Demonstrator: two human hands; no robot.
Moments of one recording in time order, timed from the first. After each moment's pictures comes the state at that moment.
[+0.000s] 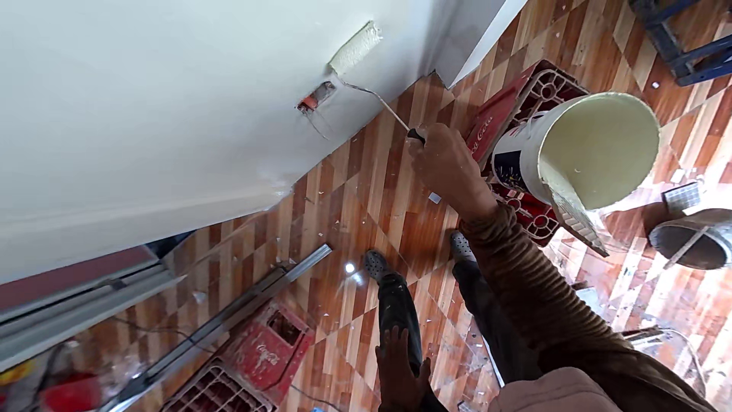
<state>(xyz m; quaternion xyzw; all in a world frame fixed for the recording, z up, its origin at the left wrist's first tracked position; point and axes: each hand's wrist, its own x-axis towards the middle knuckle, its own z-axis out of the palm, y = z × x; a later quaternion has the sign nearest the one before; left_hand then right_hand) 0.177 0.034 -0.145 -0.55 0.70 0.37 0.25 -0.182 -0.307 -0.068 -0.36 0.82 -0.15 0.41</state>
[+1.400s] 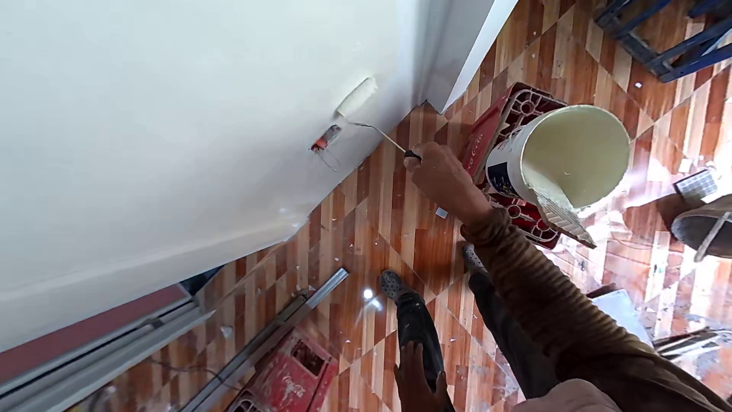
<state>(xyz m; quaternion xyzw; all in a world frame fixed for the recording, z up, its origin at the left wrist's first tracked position) 0.193 0.030 -0.146 -0.55 0.73 0.36 0.19 -0.183 -0.282 -0.045 -0.34 0.81 -0.21 0.43</state>
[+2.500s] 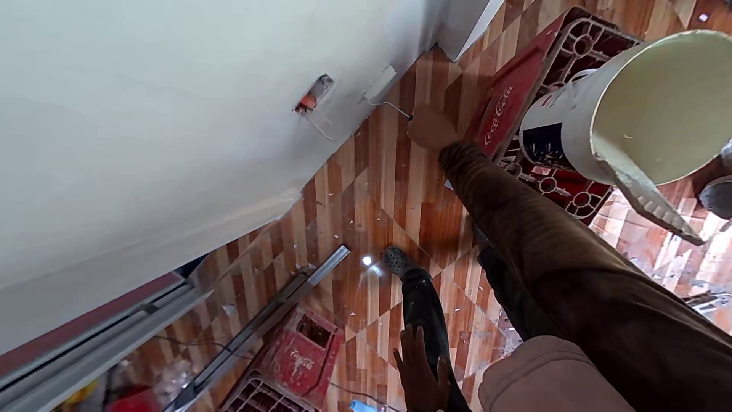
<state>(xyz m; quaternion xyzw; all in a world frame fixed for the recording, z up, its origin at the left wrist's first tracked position) 0.206 0.001 -0.143 -0.56 0.73 0.36 0.17 -0.188 -0.364 -0.257 -0.33 0.83 -0.09 0.44</state>
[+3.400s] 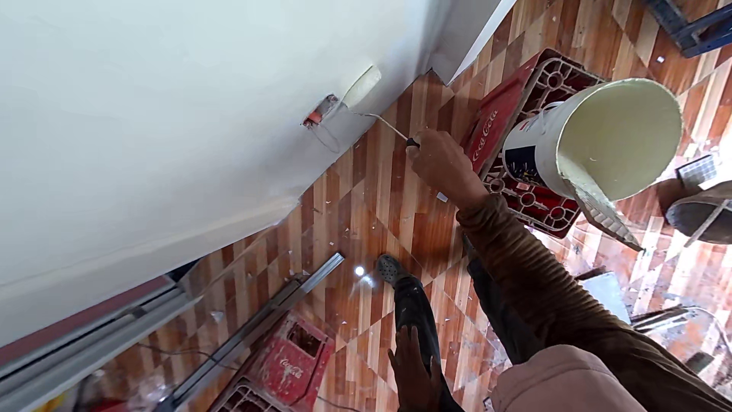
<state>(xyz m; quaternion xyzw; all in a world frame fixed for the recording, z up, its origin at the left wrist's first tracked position) 0.201 0.013 -0.156 -0.54 0.75 0.33 0.19 -0.175 -0.340 -0.114 -0.34 0.83 -0.07 0.44</state>
